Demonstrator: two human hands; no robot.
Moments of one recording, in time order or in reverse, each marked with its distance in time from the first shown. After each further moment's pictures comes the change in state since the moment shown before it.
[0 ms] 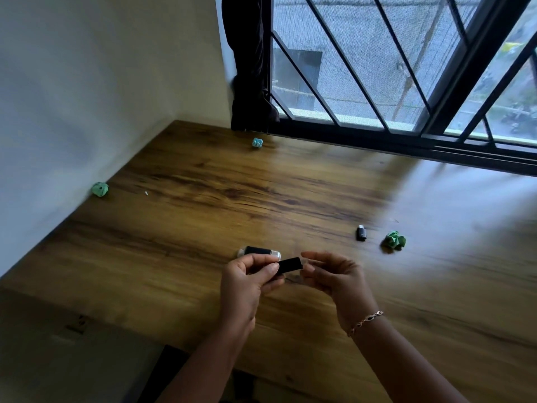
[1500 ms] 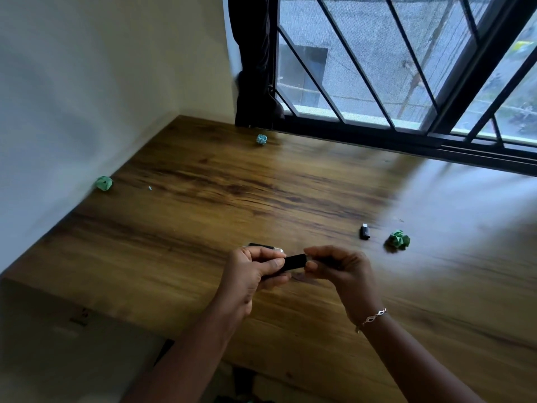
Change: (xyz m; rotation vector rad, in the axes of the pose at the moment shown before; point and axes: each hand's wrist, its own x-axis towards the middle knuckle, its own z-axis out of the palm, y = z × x) left_hand 0.012 0.016 -0.005 0.057 -0.138 -0.130; right_hand 0.012 0.004 -0.010 -0.324 -0.072 -0.328
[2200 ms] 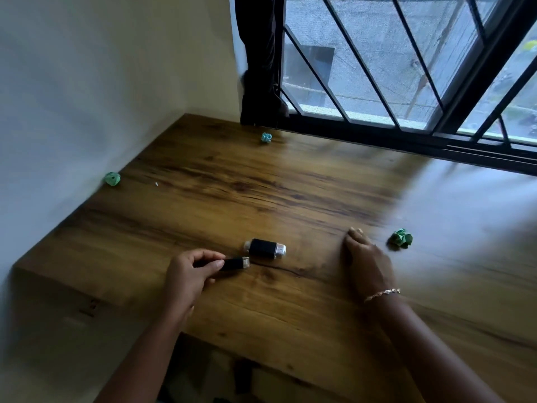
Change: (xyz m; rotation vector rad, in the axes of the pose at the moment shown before) left_hand 0.008 -0.013 -0.077 0.374 0.329 0.151; right_hand 0.025 0.025 -0.039 -1.240 0.081 -0.097
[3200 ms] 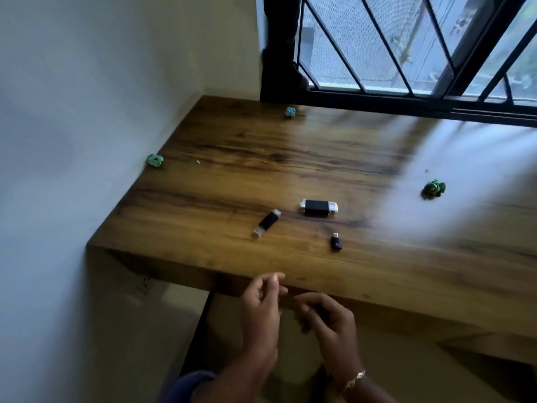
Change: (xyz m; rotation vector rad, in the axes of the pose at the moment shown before) left_hand -0.086 -0.071 -0.036 -0.217 -0.045 -0.053; right_hand -0.176 -0.191 0.059 1.236 -0.006 0.307
